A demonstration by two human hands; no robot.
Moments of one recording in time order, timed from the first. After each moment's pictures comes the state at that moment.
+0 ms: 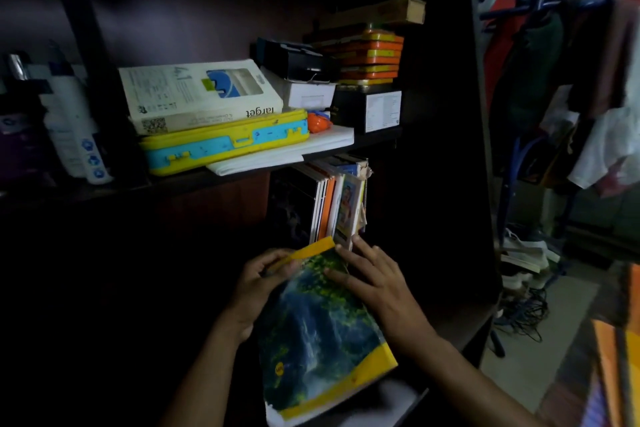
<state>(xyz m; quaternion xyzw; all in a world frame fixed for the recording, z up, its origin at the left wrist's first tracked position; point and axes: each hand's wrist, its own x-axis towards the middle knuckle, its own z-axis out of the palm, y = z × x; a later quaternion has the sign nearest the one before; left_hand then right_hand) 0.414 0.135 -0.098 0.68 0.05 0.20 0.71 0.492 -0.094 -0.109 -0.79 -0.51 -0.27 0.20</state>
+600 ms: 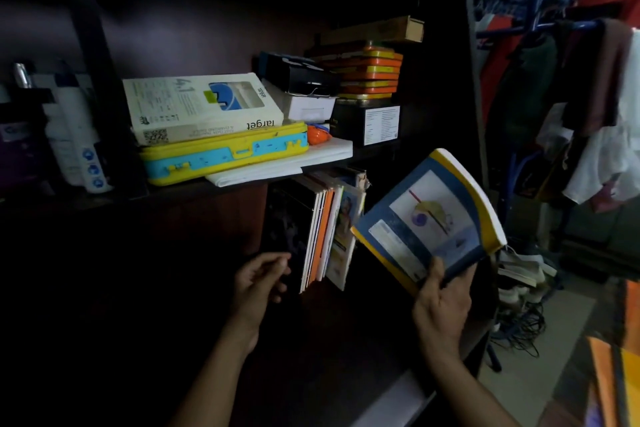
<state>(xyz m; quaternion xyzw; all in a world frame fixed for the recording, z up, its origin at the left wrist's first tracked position) 0.425 0.125 -0.101 0.64 0.11 0.30 0.70 0.496 -0.115 -0.097 -0.69 -0.05 -0.26 0.68</state>
